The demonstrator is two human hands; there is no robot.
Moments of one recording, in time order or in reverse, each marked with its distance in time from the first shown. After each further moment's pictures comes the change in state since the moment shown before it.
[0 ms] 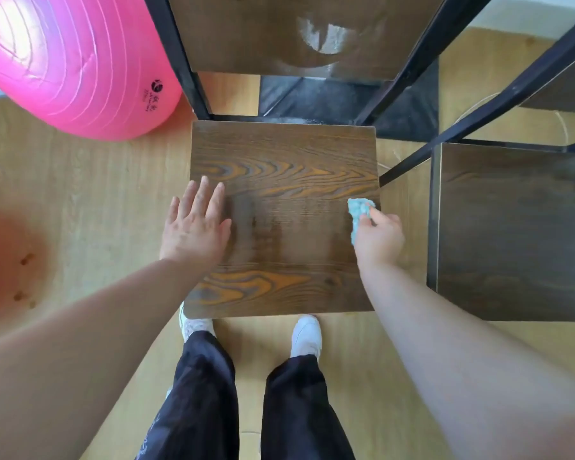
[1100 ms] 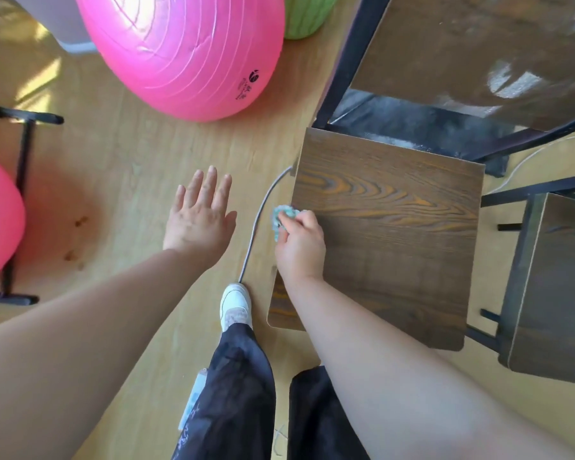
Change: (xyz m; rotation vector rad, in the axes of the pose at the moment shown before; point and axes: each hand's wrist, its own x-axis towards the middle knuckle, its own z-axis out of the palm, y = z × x) left_hand 0.005 -0.163 0.000 -0.020 -0.013 -0.115; right_hand -0.169 -0.106 0.191 -0.202 -0.346 -0.590
